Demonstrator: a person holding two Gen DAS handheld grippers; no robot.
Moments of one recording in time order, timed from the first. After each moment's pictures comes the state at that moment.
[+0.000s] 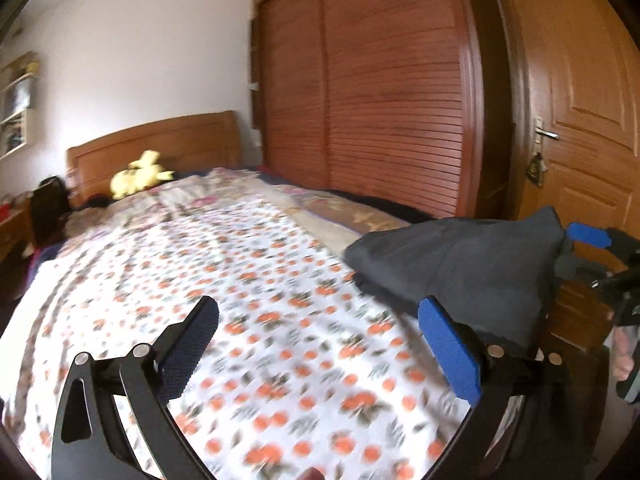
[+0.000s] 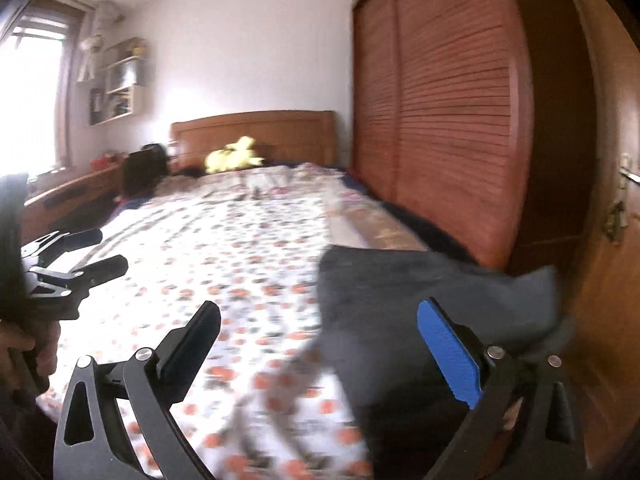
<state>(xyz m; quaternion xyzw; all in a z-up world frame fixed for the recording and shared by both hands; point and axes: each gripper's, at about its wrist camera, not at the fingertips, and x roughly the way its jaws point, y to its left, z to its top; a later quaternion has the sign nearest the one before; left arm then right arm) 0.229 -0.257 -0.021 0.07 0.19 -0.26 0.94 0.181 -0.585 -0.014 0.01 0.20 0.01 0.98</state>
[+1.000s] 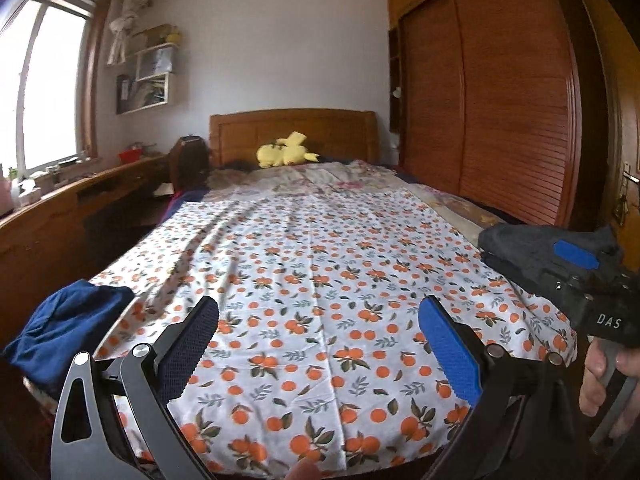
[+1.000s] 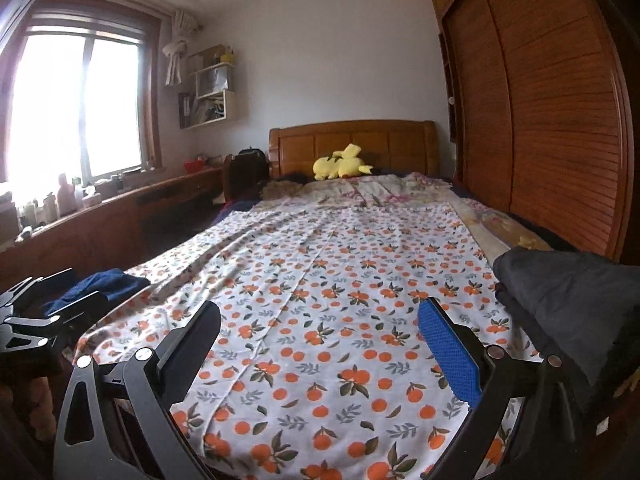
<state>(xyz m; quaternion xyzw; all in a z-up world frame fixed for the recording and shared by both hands) 0.071 -0.022 -0.007 0.02 0.19 -0.04 0.98 0.132 -0.367 -0.009 0.03 0.17 0.15 0.97</state>
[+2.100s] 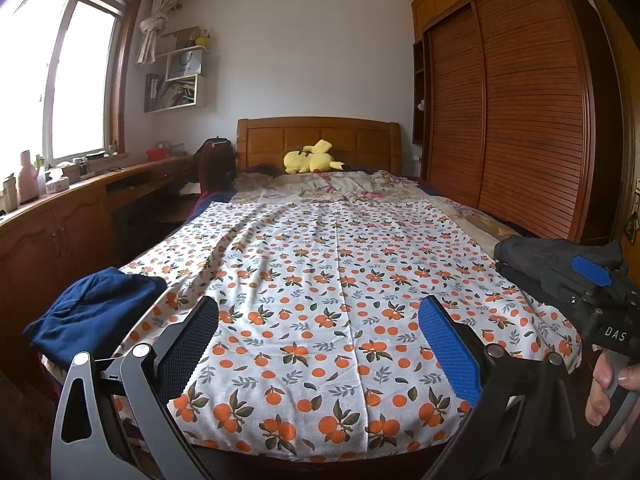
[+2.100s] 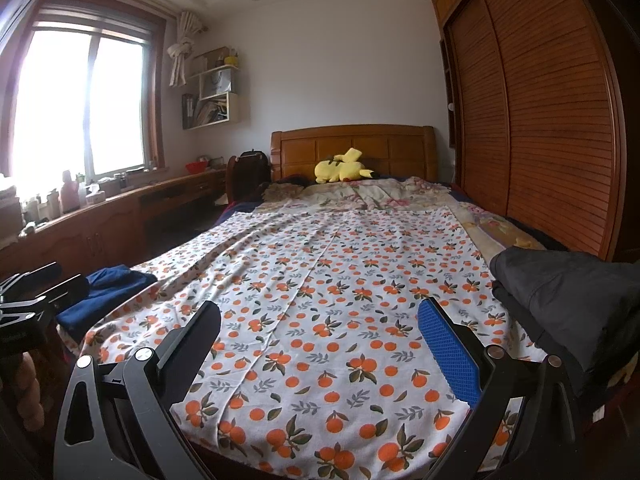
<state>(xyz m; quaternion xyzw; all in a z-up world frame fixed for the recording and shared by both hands) 0.031 0.010 0.003 0.00 0.18 -0.01 0.98 0.103 -0.358 -0.012 0.02 0.17 0.15 0.97</state>
